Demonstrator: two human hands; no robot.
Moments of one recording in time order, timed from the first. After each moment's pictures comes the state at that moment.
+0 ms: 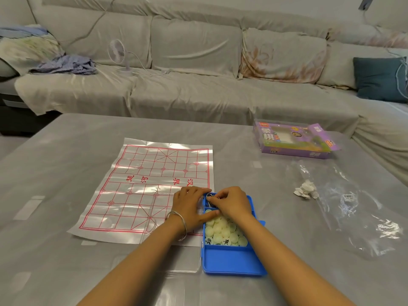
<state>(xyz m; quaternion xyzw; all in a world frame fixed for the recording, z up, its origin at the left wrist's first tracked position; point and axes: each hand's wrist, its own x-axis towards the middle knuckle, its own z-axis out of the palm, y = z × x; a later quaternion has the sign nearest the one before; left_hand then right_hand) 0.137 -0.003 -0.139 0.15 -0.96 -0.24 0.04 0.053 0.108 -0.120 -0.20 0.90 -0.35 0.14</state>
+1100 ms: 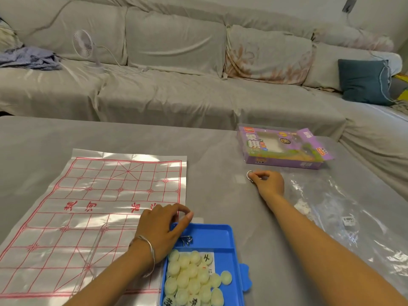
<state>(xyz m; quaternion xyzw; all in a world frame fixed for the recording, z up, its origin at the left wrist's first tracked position) 0.091 -0.011 -0.154 0.14 -0.95 -0.25 0.14 -0.157 0.167 -0.142 -0.06 0.88 -0.46 -0.01</state>
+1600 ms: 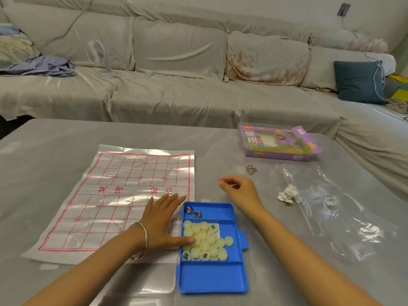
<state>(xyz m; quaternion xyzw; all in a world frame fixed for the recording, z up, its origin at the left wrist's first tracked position) 0.149 -0.021 -0.133 0.08 -0.97 -0.22 -0.08 0.001 0.153 -0.088 -0.23 0.84 -0.48 0.12</state>
